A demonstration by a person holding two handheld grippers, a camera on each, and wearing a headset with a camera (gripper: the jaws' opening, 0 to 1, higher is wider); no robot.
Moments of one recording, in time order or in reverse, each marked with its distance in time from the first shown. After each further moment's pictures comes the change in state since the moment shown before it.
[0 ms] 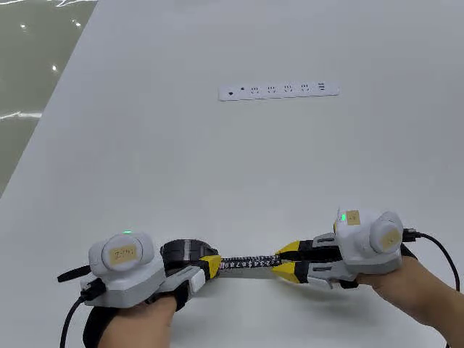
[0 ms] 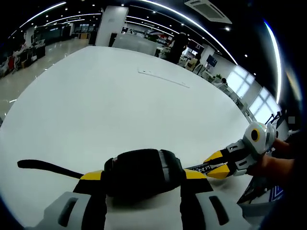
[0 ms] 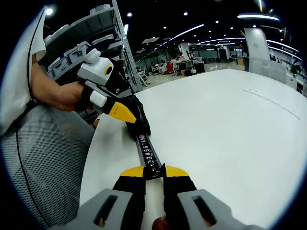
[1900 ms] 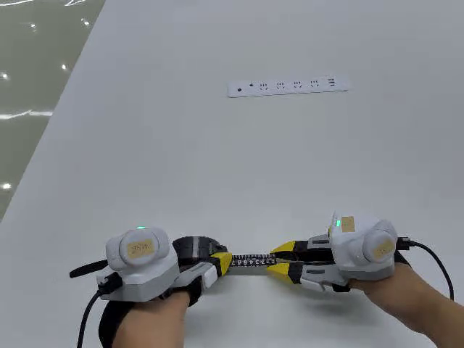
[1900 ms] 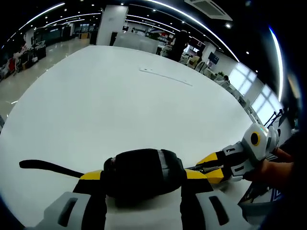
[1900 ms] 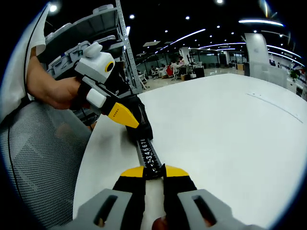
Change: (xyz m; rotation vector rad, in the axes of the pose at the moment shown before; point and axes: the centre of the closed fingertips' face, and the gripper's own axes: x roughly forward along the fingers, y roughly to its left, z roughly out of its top) left arm 0.002 0.001 -0.002 0.013 0.018 0.027; right arm 0.025 0.005 0.002 -0.025 -0.039 -0.016
